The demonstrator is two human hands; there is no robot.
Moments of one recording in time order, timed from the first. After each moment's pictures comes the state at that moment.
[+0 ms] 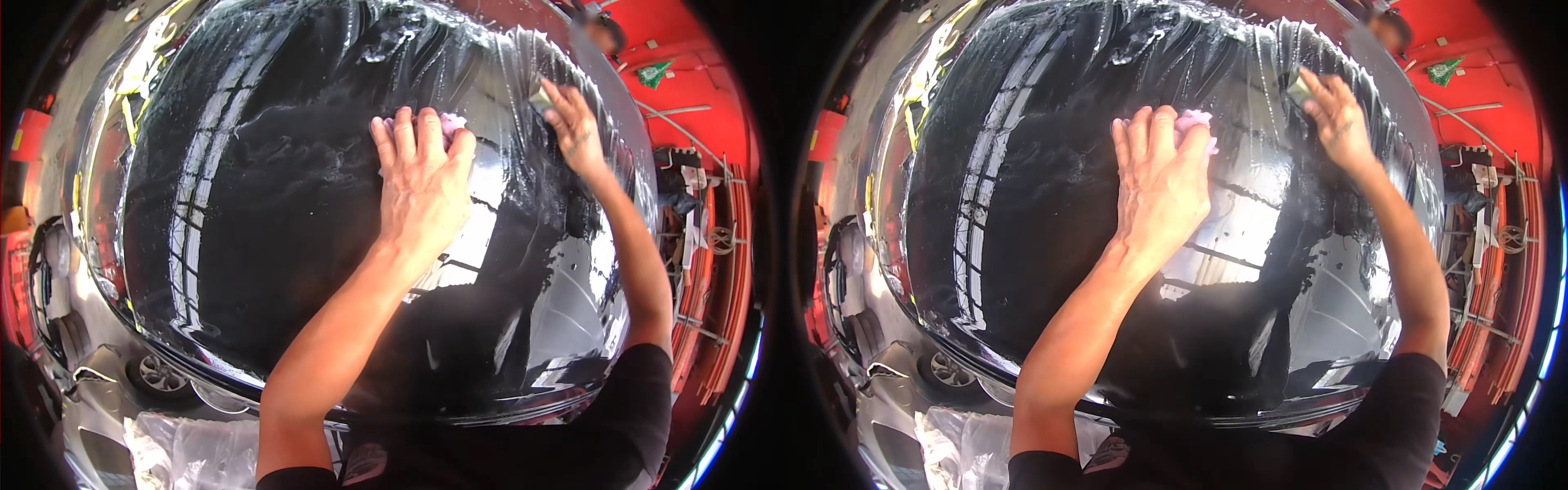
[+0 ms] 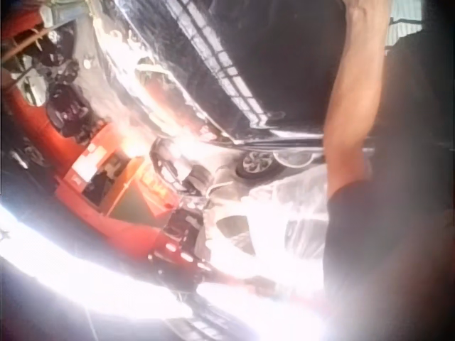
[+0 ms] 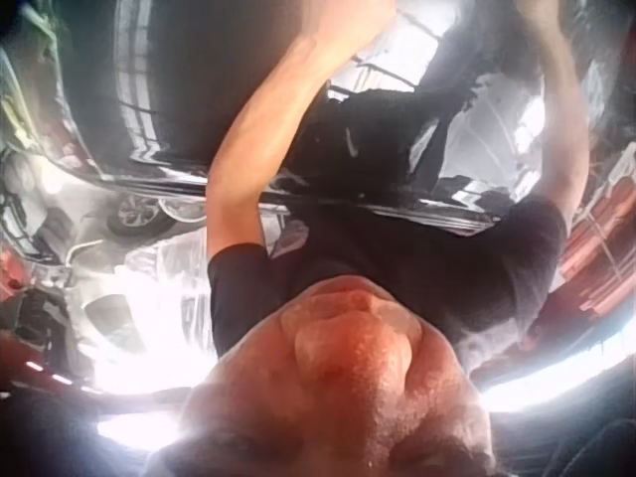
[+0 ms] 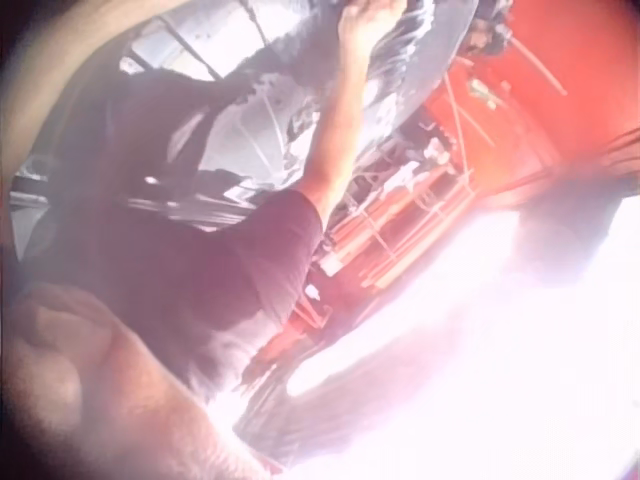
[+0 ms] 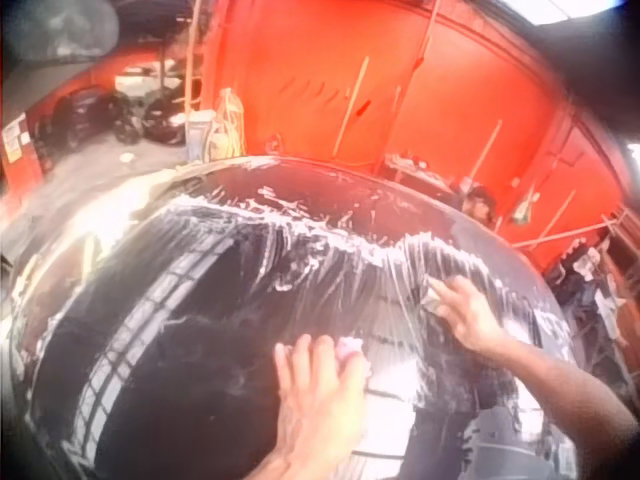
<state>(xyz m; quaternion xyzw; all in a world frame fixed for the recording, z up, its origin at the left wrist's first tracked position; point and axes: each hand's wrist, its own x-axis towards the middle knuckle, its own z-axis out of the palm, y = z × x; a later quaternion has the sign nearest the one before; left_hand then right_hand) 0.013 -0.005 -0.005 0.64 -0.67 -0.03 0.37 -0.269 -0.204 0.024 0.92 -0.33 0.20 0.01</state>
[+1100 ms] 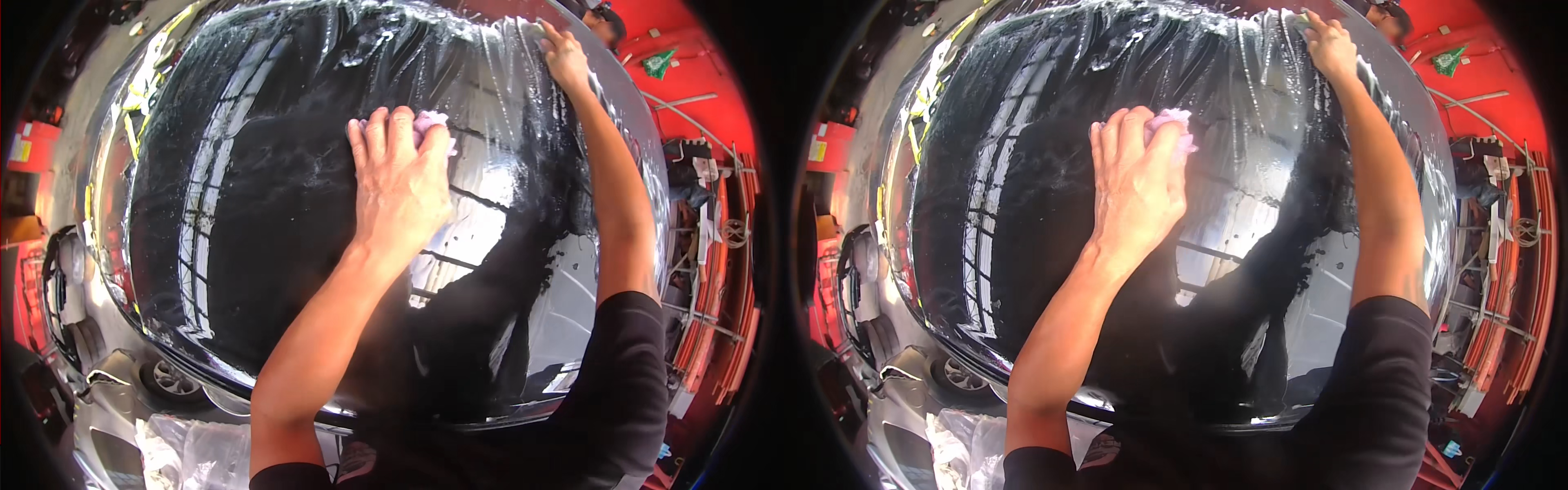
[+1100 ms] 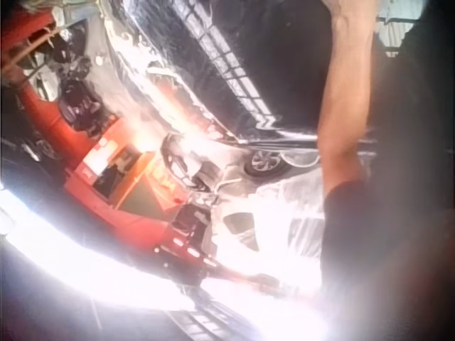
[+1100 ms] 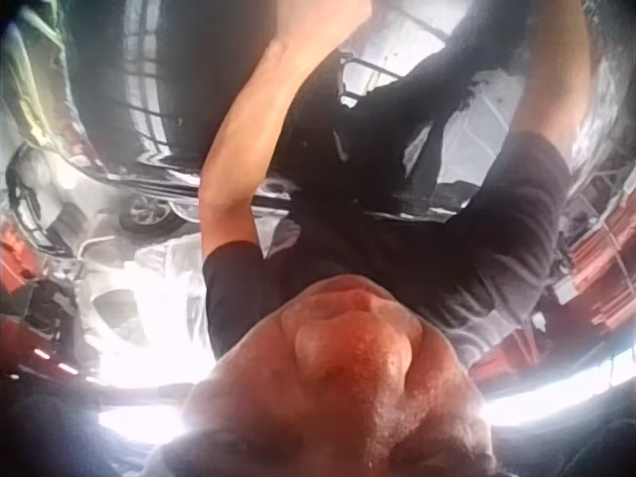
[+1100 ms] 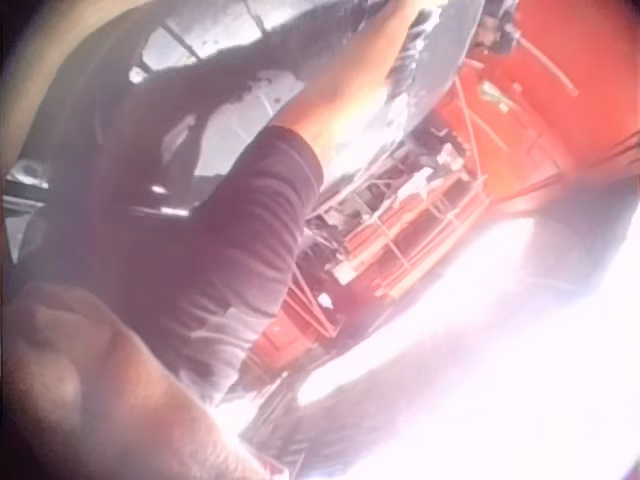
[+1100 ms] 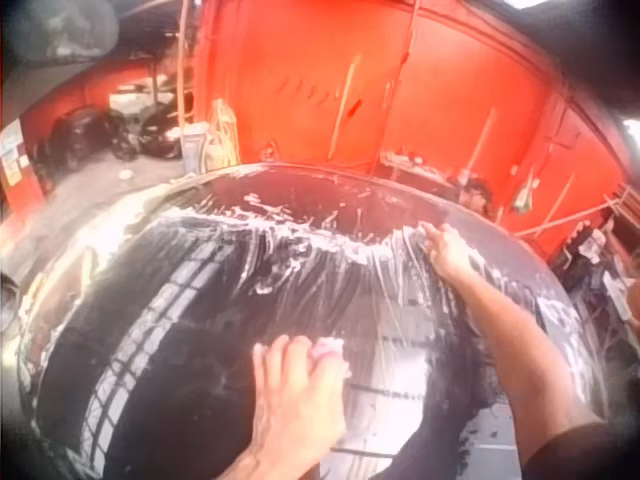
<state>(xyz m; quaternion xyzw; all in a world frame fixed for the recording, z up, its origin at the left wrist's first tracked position) -0.005 -0.014 0.000 0.60 -0.69 -0.05 0.40 -0.332 -0.345 0.011 0.81 -0.53 0.17 0.19</state>
